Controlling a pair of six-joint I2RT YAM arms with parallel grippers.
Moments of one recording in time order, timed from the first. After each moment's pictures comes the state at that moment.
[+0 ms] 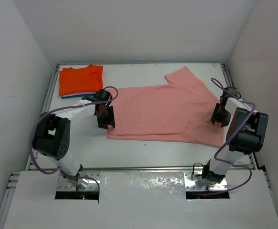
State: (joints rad) left arm -0.33 1.62 1.01 -0.68 0.09 -0.51; right arm -0.32 1.72 0.99 -0.55 0.16 0.10
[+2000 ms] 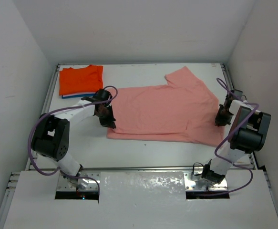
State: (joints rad) left arm -0.33 1.61 1.00 -0.65 0.19 -0.58; right arm -0.41 1.75 0.96 -0.45 0.01 0.07
